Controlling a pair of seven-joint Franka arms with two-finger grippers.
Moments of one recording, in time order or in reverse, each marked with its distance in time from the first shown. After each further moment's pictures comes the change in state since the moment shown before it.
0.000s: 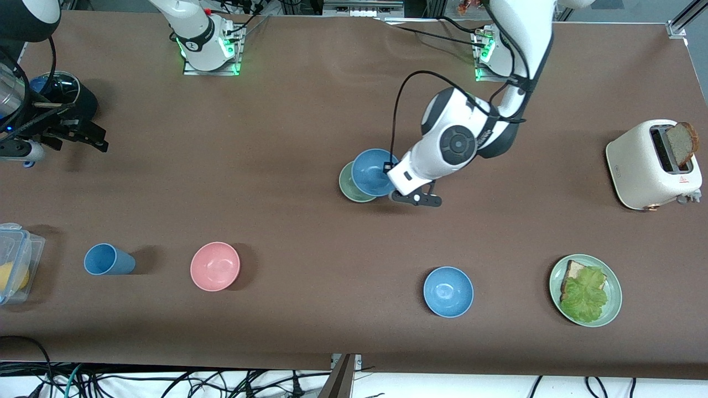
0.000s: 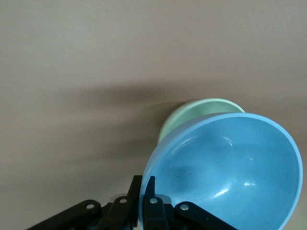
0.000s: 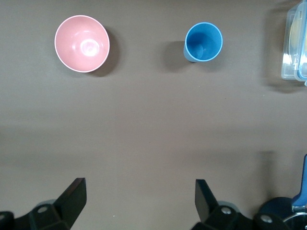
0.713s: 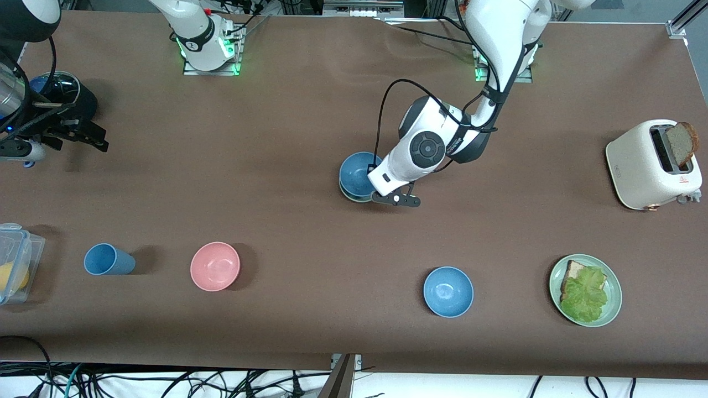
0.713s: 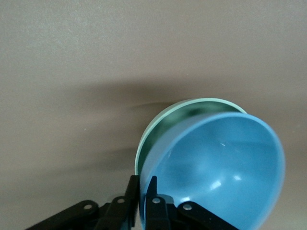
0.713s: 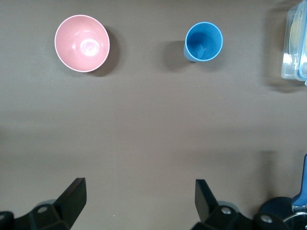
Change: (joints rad) left arm -0.046 0.085 0.002 0.038 0.000 0.055 -0.018; right arm 0.000 0.000 0.000 0.000 0.000 -0.001 0.000
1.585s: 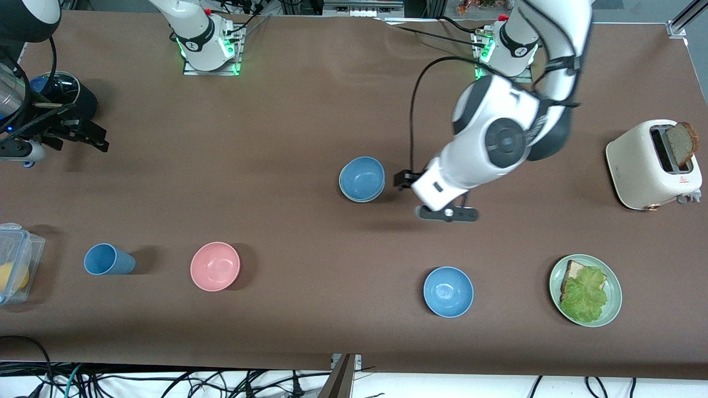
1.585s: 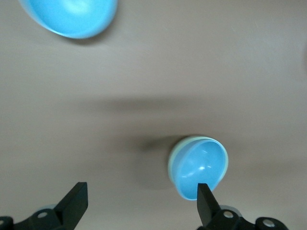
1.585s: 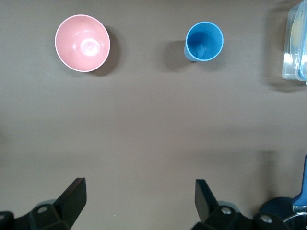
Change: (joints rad) left arm 0.069 -0.131 0.201 0.284 0.044 -0.390 -0.015; right arm 0.000 0.001 0.000 0.000 0.002 0.000 0.000
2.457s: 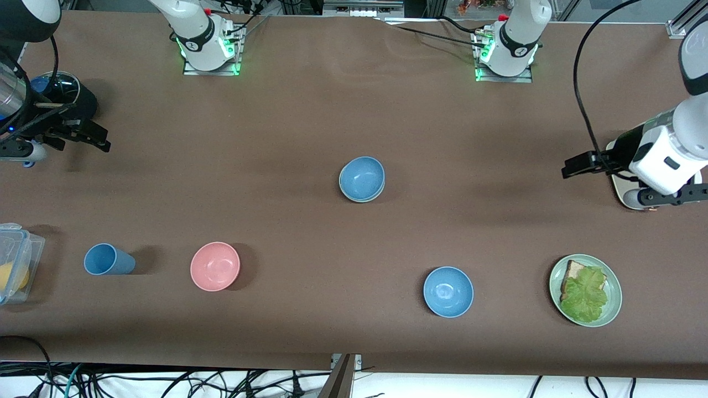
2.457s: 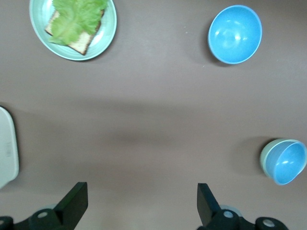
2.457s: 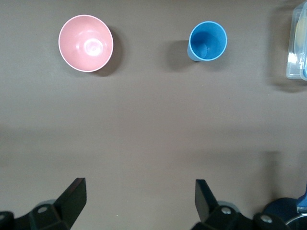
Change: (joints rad) left arm 0.563 -0.236 -0.255 0.005 0.263 -0.290 0.158; right arm 0.001 0.001 0.001 0.000 0.013 0.000 0.000
